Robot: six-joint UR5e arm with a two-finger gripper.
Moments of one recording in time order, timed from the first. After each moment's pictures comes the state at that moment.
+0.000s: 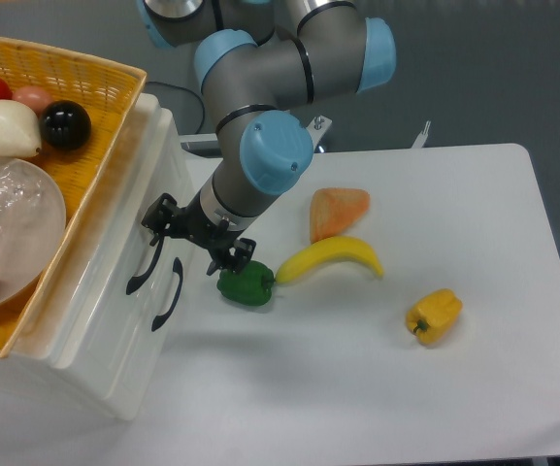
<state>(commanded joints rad) 2.35 -1.86 -1.53 -1.50 1.10 0.65</state>
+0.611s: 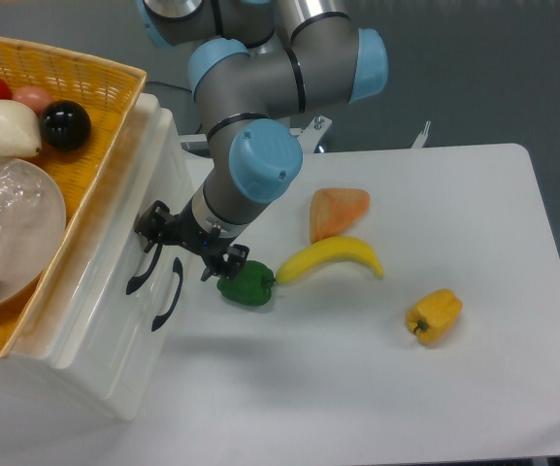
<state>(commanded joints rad) 2.33 -1.87 -1.53 -1.47 1.10 0.63</state>
